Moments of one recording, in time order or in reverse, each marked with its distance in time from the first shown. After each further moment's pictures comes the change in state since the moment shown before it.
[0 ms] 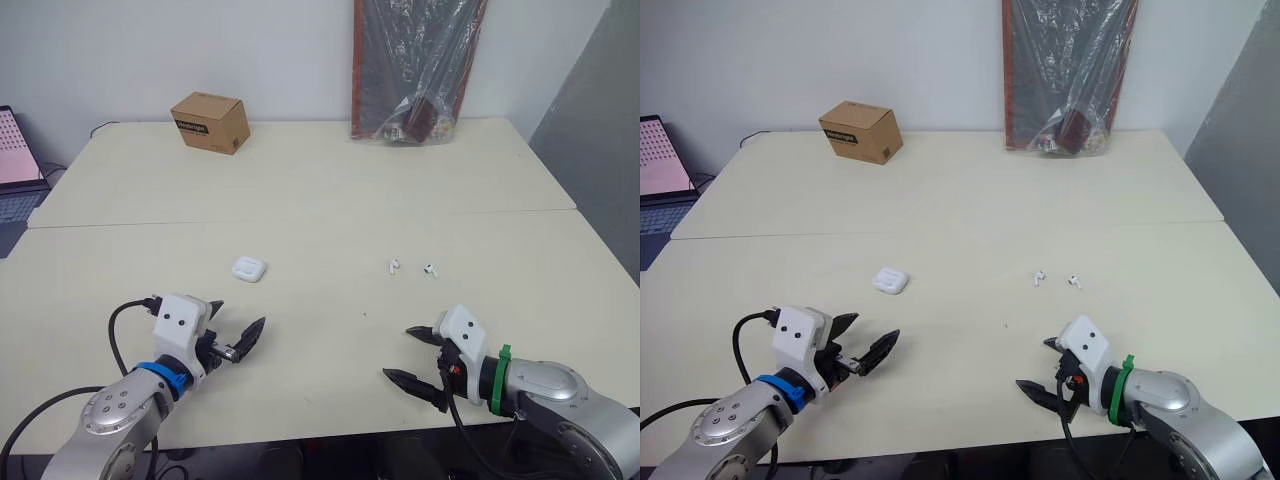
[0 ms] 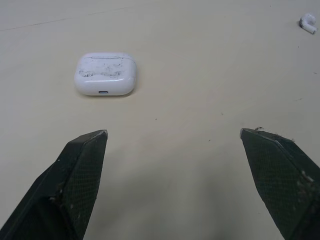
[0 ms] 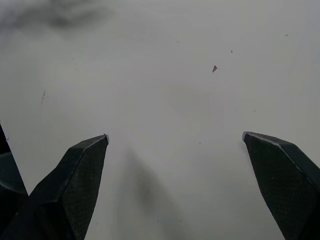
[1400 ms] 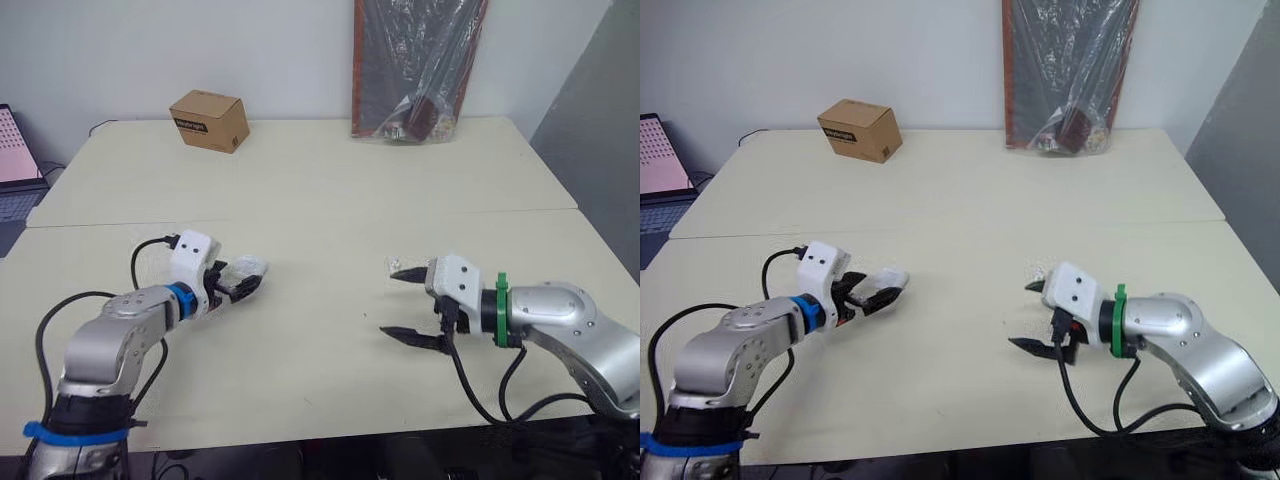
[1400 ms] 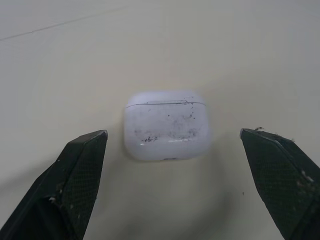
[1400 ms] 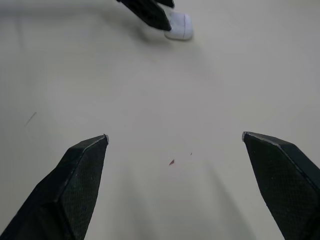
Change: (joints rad) left arm -0.578 0.163 -0.155 0.506 0.024 0.213 -0.092; right arm -0.460 -0.132 0.067 0.092 -0.052 -0.086 0.229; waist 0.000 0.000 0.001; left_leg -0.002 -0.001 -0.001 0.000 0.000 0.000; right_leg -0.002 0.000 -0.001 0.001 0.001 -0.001
